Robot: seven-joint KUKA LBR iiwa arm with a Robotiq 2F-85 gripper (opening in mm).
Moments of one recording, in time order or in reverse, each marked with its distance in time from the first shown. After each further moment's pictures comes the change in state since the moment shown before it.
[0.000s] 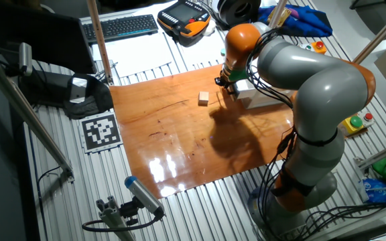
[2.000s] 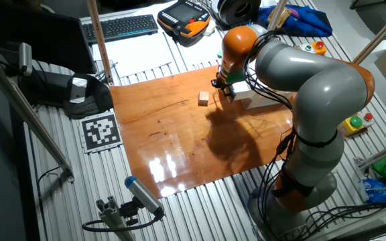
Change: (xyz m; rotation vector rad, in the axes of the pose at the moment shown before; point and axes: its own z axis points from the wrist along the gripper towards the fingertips) arm 0.005 0.017 0.001 -0.016 -0.005 -0.008
